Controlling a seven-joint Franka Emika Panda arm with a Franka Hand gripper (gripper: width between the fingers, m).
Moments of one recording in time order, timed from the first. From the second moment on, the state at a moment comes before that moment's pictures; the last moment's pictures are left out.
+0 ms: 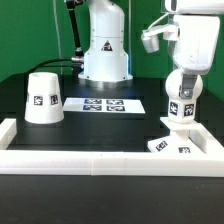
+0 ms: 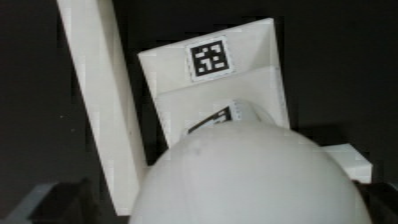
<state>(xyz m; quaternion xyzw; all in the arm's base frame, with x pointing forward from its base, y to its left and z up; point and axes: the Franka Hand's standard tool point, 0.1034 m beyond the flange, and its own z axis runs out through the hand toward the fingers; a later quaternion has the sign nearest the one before) 0.602 0.091 0.117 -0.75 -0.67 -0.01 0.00</state>
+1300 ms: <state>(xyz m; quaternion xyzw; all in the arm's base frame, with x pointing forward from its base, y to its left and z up) 0.599 0.094 0.116 -0.97 -0.25 -0.01 0.02</state>
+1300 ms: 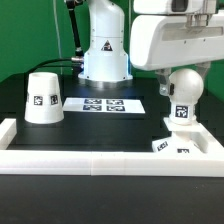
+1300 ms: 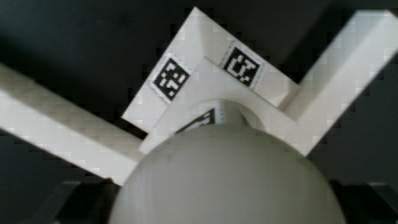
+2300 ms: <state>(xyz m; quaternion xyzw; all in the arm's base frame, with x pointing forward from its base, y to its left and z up) 0.592 0.098 0.116 -0.99 0.15 0.00 0.04</state>
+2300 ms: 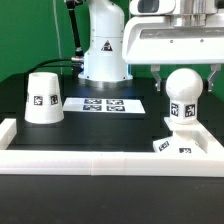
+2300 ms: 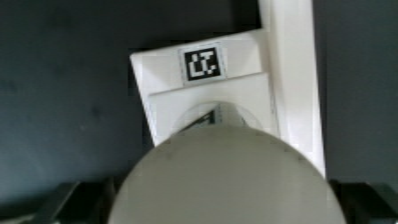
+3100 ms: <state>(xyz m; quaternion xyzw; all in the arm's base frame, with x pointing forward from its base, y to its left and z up) 0.591 0.110 0.116 -0.86 0.51 0.05 0.06</state>
